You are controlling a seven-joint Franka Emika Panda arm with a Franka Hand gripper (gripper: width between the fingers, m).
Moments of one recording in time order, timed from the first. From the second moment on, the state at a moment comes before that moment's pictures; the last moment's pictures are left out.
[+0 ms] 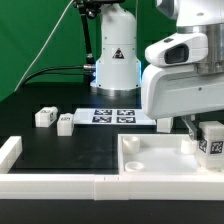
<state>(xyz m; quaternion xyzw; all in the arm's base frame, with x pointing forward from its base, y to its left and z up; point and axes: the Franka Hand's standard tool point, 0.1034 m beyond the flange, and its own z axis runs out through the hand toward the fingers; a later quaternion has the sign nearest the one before) 0.623 0.119 0.077 -1.00 -0.07 -0.02 0.05</state>
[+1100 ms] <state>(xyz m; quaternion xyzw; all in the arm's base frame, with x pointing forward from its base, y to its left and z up) 0.619 0.129 0.073 -0.83 0.56 0.02 0.06</state>
